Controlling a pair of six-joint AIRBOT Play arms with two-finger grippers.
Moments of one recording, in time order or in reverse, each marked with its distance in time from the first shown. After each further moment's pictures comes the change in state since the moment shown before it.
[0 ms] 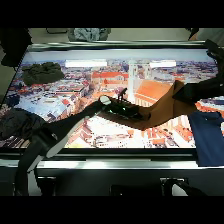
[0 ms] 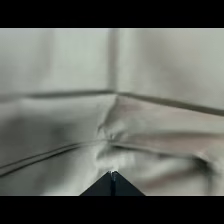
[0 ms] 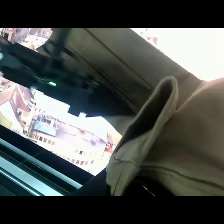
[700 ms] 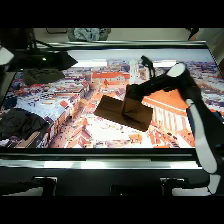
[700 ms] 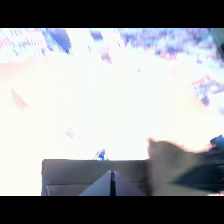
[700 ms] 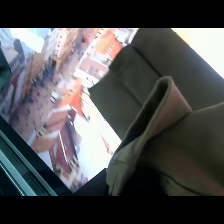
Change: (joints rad) left arm 0.478 0.629 0.003 0.447 -0.159 -0.039; right arm 0.391 -0.420 0.000 0.208 -0.404 0.021
